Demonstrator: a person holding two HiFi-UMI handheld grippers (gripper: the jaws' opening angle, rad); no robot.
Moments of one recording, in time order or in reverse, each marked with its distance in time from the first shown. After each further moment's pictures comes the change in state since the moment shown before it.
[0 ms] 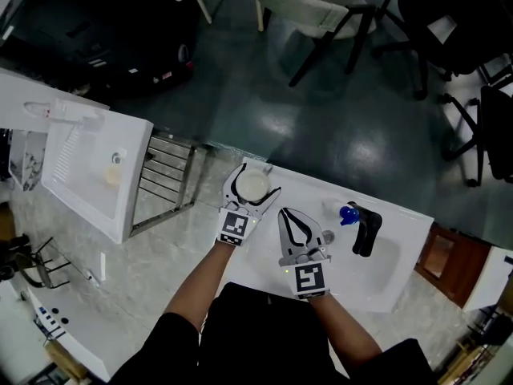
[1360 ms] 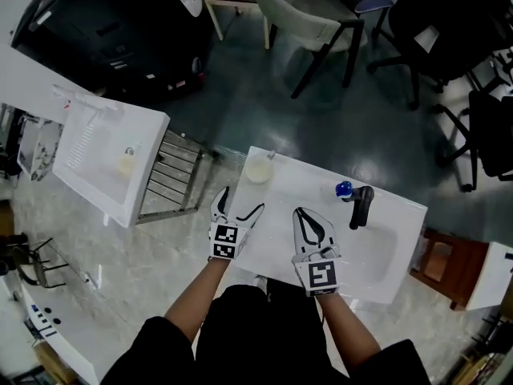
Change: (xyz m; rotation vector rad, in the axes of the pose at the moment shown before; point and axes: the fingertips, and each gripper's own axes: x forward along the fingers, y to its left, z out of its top) left arm -0.128 -0.023 -0.032 -0.118 0.198 0.171; right arm -0.091 0.025 0.022 0.015 -0.046 -0.047
